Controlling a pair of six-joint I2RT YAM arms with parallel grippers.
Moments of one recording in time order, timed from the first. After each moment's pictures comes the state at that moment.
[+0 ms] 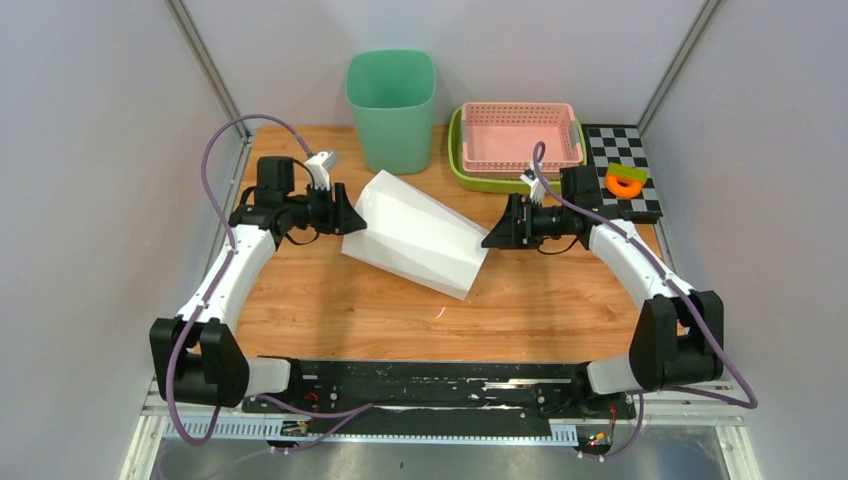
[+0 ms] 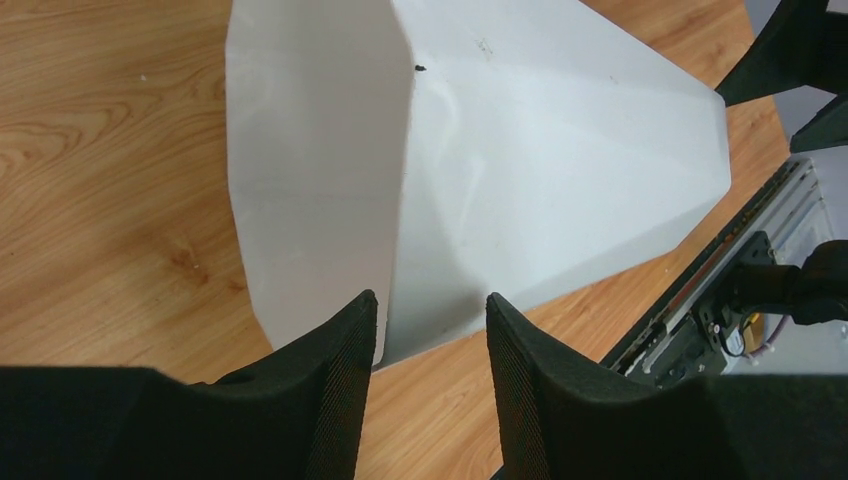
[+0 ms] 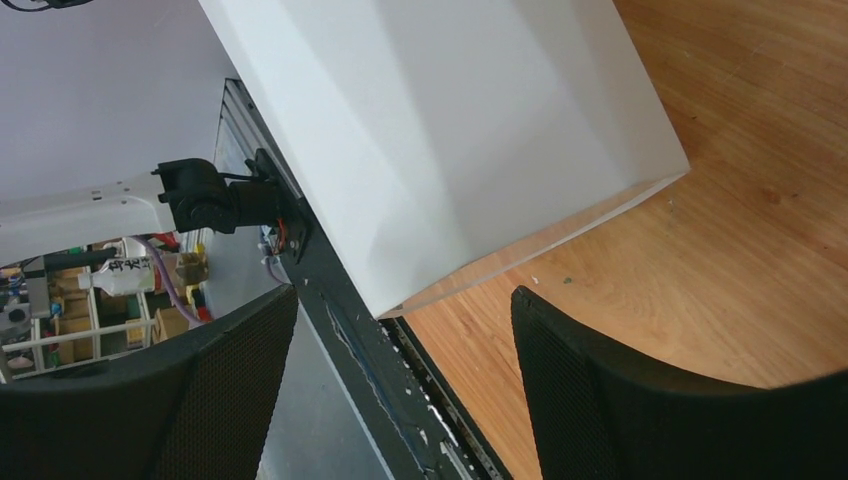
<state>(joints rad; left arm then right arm) -0.07 1.29 1.05 -0.49 0.69 -0.07 0.16 1.39 1.02 -0.49 -0.92 0.23</state>
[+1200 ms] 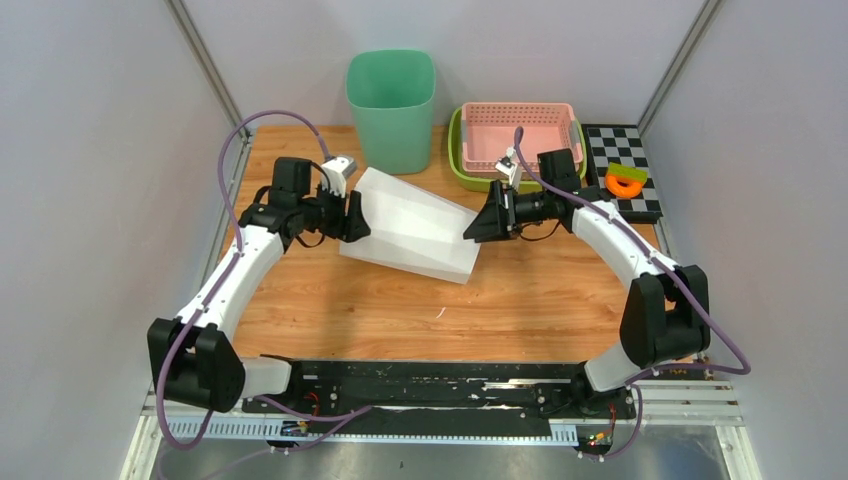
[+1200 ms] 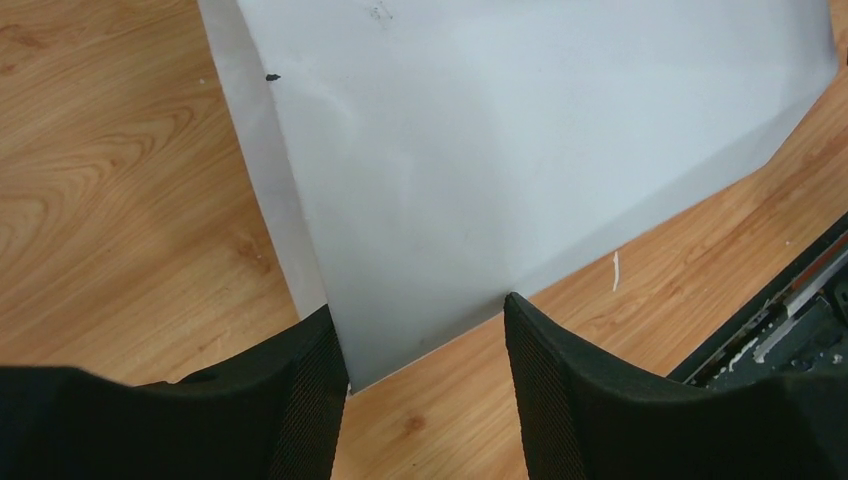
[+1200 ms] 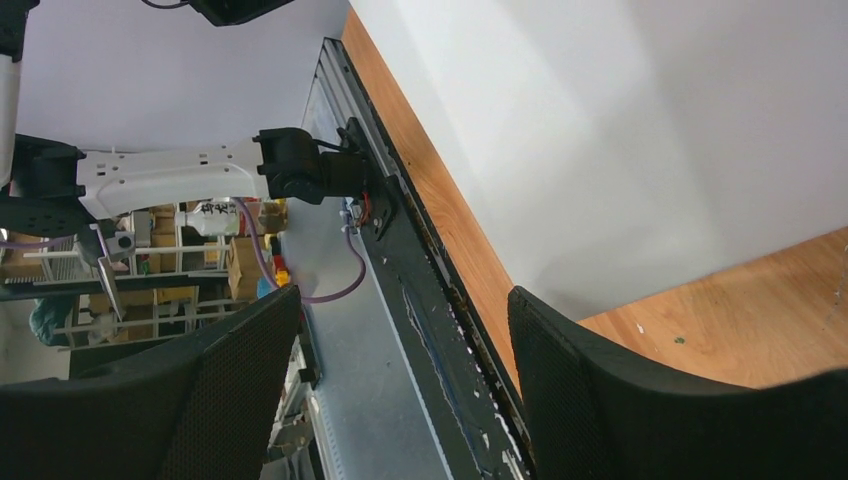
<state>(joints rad) -0.18 1.28 1.06 -0.53 0.49 0.07 0.26 1.52 1.17 -0.50 -1.09 0.31</state>
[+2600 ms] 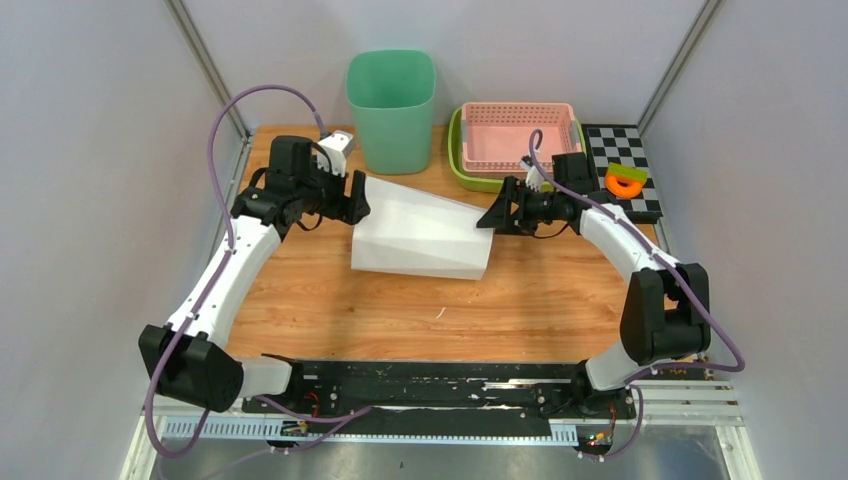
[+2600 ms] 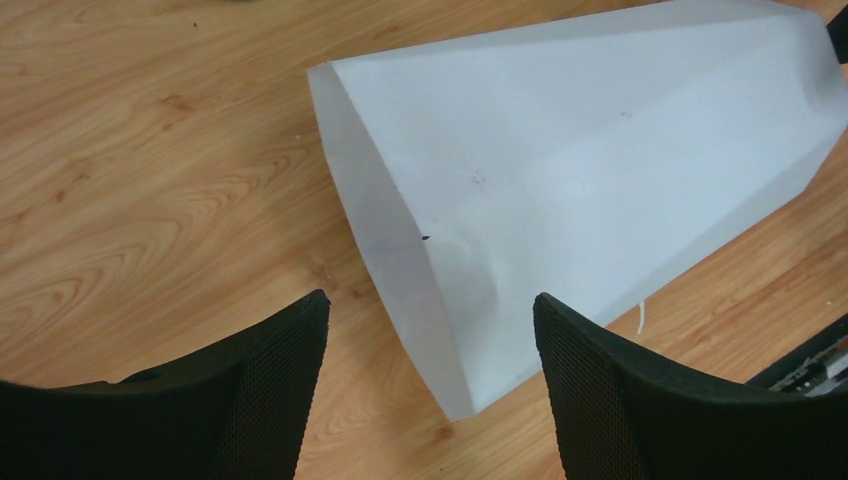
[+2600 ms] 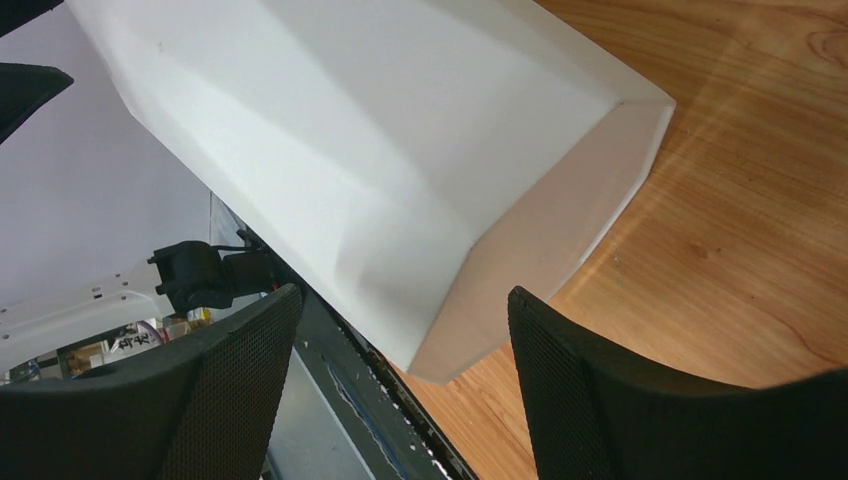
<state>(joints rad) -0.24 1.29 1.26 -0.64 0.32 0.06 0.17 1.53 1.11 -0.40 -0.83 0.37</state>
